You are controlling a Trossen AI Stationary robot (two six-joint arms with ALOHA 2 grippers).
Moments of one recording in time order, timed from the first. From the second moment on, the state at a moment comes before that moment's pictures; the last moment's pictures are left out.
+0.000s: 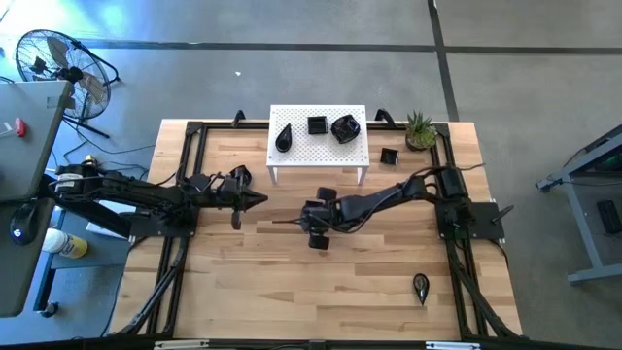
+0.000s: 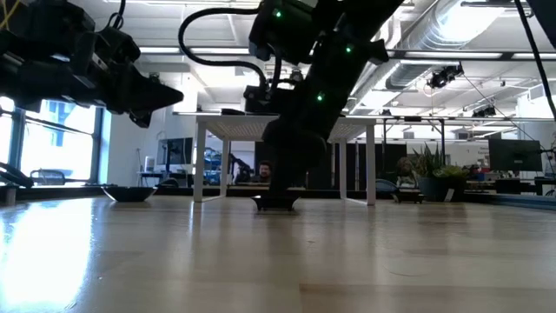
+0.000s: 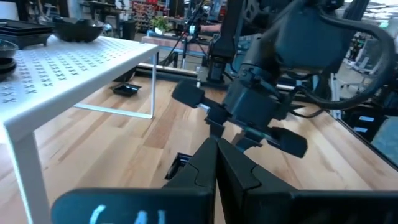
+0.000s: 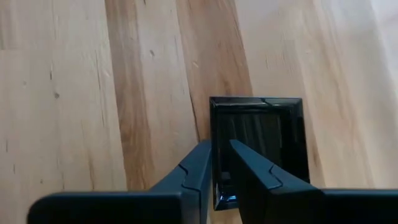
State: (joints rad) left arm 0.11 0.95 0.02 0.91 0.06 -0.14; right arm 0.11 2.06 1.36 -0.39 0.32 0.17
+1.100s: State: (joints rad) left arm 0.11 0.95 0.02 0.87 0.12 -0.14; right arm 0.15 1.98 1.36 -0.44 0.32 -0.01
